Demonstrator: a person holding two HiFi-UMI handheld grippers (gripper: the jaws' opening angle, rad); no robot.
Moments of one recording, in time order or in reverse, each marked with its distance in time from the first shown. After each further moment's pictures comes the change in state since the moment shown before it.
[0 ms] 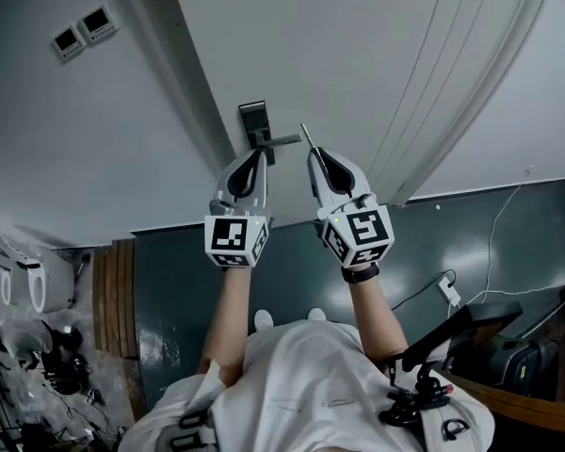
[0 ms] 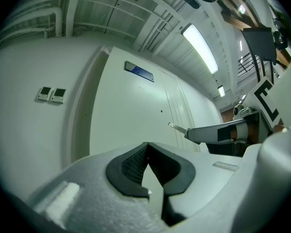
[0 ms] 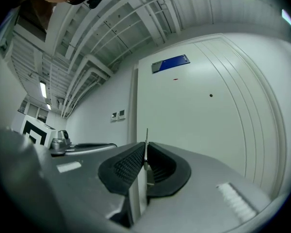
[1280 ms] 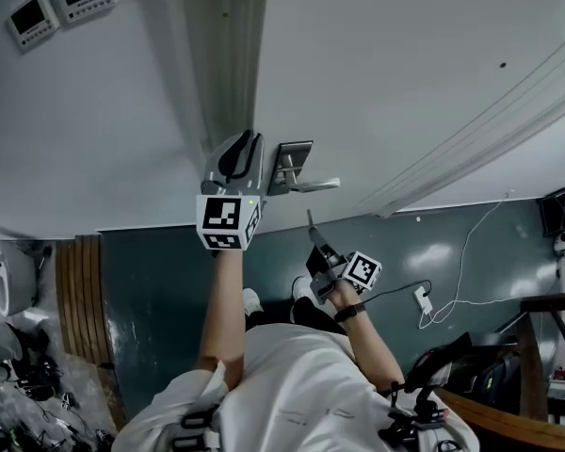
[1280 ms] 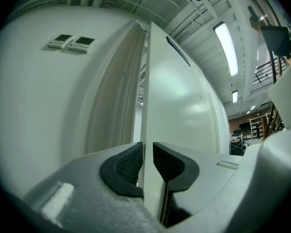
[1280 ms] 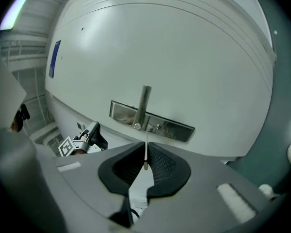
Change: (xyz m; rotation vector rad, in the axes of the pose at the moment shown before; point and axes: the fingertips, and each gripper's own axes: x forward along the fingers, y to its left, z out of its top) left arm 0.115 0.202 -0.096 -0.157 0.062 0.033; right arm 0.070 -0.010 -0.304 1.196 0.286 -0.022
